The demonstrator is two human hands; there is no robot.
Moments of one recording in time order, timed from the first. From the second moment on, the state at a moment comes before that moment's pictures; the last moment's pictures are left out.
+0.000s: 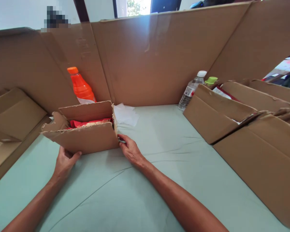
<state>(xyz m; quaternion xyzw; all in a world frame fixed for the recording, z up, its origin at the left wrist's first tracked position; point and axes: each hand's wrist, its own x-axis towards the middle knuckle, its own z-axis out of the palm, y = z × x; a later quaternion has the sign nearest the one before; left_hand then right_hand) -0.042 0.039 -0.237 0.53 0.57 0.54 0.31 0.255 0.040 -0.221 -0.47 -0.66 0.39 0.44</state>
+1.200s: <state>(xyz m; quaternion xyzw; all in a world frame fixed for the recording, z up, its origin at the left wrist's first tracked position) -0.041 0.036 -0.246 0.55 0.57 0.54 0.29 0.267 -0.100 -0.162 -0.49 -0.85 0.10 0.16</state>
